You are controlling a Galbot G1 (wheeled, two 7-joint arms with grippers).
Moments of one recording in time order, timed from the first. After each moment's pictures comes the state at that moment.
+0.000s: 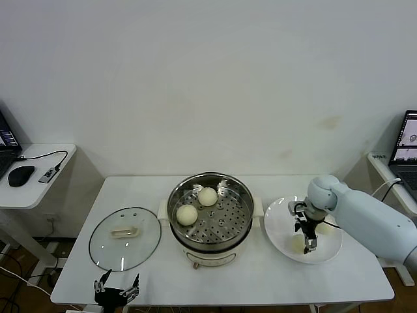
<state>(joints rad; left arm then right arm) 1.73 -1.49 -0.74 -2.04 0.09 0.29 0.21 -0.13 0.75 -0.69 1.25 -0.28 -0.33 -1.33</state>
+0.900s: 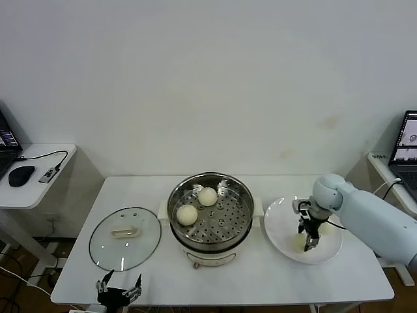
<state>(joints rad) 1.72 -1.50 -0.72 -2.03 0.11 0.29 0.20 -0.12 0.71 -0.65 1.27 -0.26 -0.35 -1.34</state>
